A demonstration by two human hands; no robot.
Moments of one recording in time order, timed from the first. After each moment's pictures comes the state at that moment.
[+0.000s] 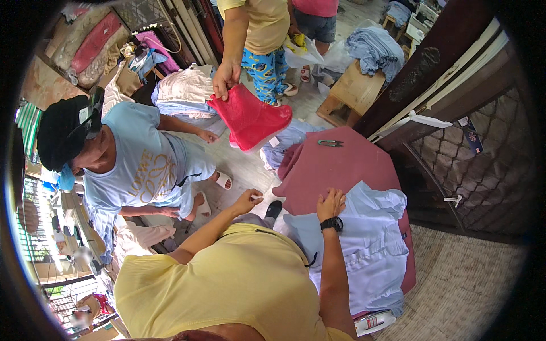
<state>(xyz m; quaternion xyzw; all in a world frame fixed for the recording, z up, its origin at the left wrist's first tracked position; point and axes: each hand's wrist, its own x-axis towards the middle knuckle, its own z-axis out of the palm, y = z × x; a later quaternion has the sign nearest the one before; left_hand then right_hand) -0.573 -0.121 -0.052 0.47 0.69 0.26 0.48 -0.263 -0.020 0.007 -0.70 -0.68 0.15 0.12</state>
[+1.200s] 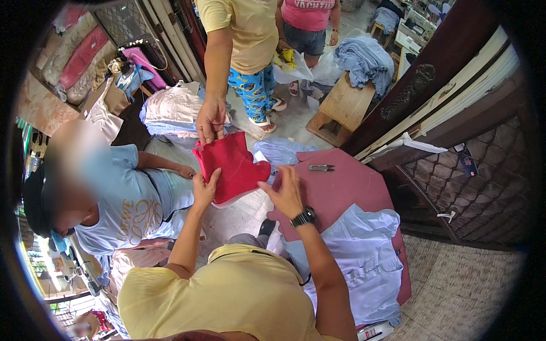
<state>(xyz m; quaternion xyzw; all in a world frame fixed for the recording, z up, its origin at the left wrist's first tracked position) -0.648 -0.007 0.118 0.42 0.70 0.52 0.24 -0.402 0.073 0.109 -0.42 -0.76 0.33 0.38</state>
